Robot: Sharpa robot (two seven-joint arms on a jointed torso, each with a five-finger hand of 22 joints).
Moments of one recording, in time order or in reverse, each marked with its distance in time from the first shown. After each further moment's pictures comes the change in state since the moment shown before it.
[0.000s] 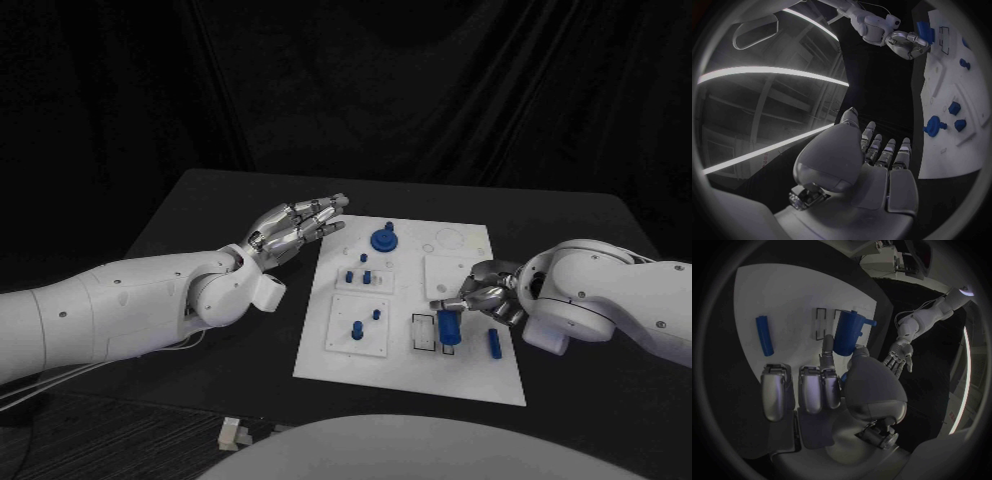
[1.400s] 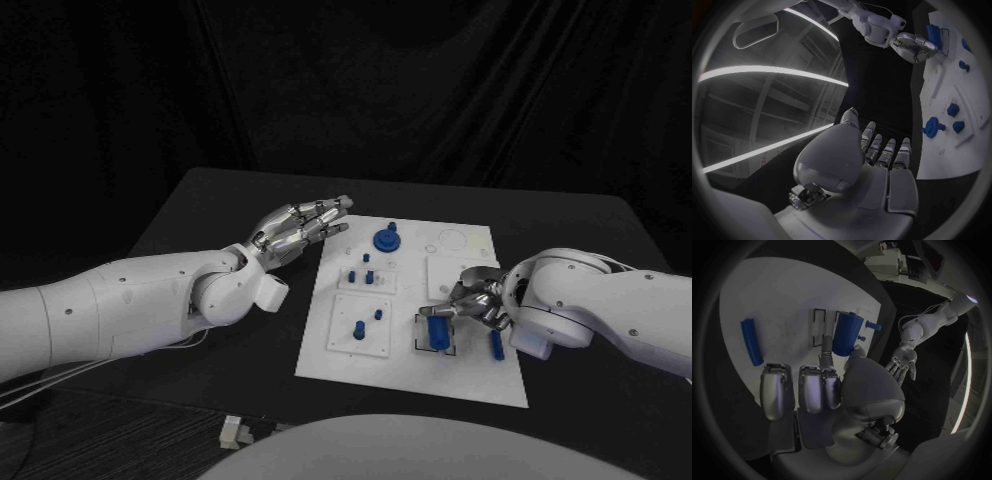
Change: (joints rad) left arm -0.003 0.000 0.000 -0.001 0.000 0.009 -0.006; left_hand 0.004 0.004 0.000 0.000 0.006 0.000 0.000 0.000 0.000 -0.004 0.004 0.000 0.000 0.004 0.004 0.004 0.001 0.000 0.000 0.000 0.000 0.000; right arm -0.034 0.063 0.000 -0.035 -0.049 -0.013 -0.008; right_hand -0.005 0.056 -0.009 0.005 -0.340 -0.033 0.015 -0.009 0.032 0.000 -0.002 0.000 0.001 -0.001 0.000 0.000 0.000 0.000 0.000 0.000 -0.008 0.000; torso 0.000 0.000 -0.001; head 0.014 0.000
